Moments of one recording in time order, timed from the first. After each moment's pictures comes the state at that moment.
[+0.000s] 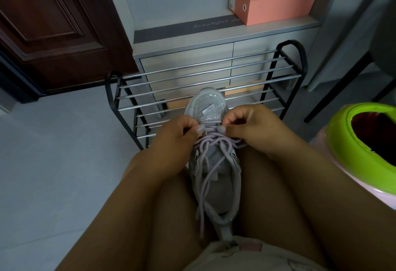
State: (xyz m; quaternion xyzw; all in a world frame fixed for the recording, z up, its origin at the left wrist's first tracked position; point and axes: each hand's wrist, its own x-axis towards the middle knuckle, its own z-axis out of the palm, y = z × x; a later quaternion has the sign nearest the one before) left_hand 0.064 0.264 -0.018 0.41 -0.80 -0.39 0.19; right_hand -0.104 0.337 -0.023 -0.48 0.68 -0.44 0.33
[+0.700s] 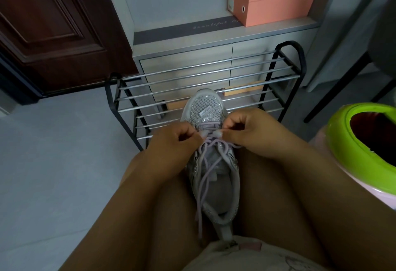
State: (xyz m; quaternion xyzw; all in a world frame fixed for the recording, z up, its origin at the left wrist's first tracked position) left_hand 0.073 0.265 -0.024 0.42 -0.78 -0.42 0.20; right_hand -0.105 0.343 -0.019 -0.55 0.68 -0.38 0.30
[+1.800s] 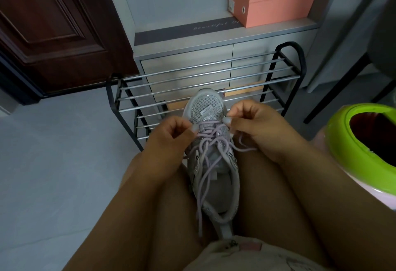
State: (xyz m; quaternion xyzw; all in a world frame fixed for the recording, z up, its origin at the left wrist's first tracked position) left_hand 0.073 0.274 -0.021 0.41 -0.69 -0.52 0.29; right_hand -0.104 0.343 -0.023 -0.40 0.61 -0.56 0.39
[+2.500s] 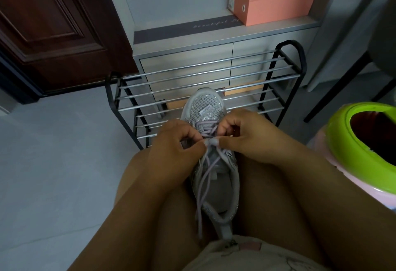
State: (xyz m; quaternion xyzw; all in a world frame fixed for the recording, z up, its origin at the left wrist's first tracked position) left_hand 0.074 0.275 -0.030 0.38 -0.82 -0.35 0.26; right_hand -0.100 0.346 -0.016 -0.61 0.67 -0.34 0.26
